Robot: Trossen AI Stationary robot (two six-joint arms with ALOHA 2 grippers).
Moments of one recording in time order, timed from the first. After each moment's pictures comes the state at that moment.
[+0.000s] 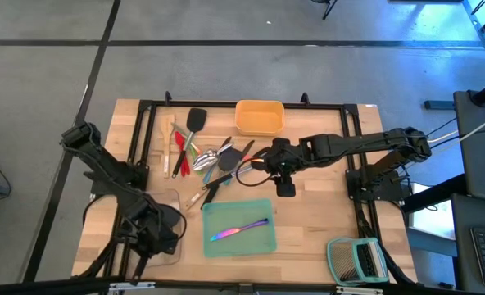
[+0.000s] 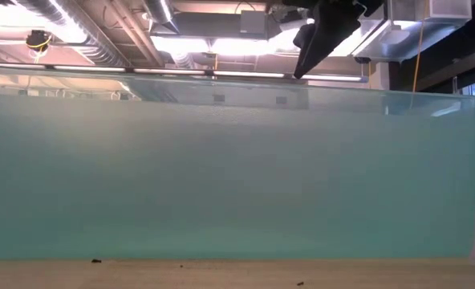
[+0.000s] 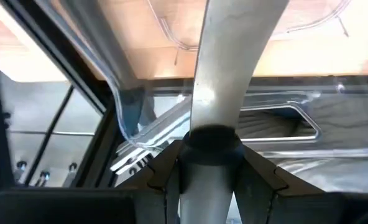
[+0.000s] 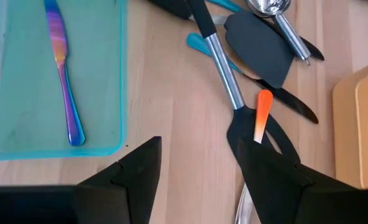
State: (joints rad) left arm -0.77 1.40 0.96 -0.76 0.55 -2.35; right arm 0.10 1.54 1.32 -0.83 0.08 -0.01
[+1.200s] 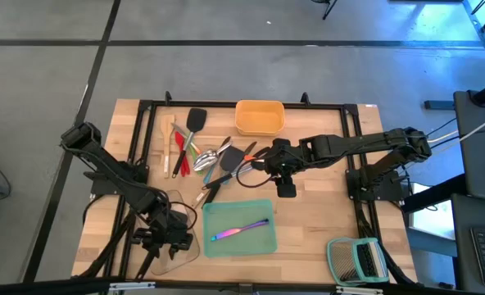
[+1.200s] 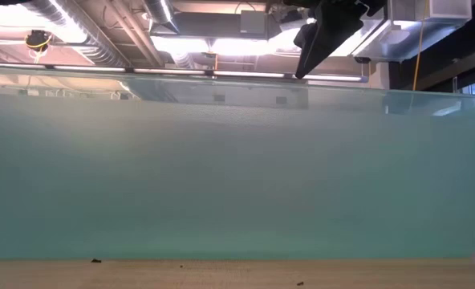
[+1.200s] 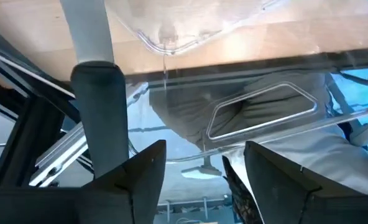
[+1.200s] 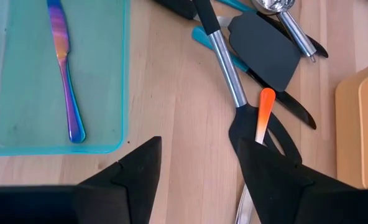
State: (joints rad) left arm -0.68 1.40 0.92 -0.54 0.49 -2.31; right arm 0.11 1.54 1.32 -0.84 0.08 -0.02
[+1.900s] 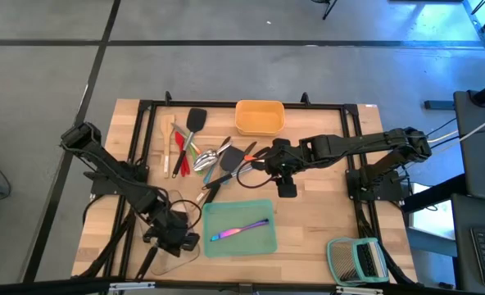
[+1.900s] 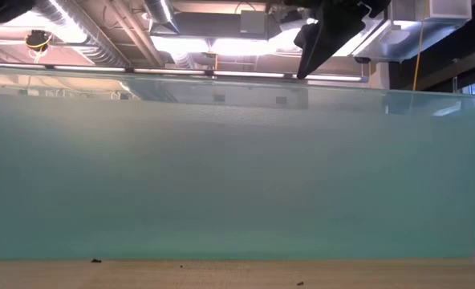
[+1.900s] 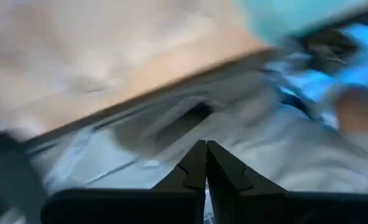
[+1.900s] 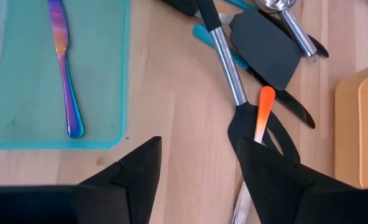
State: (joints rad) left arm -0.67 1.40 0.92 -0.39 0.28 -2.10; right arm 0.11 1.54 1.32 -0.86 0.08 -0.04
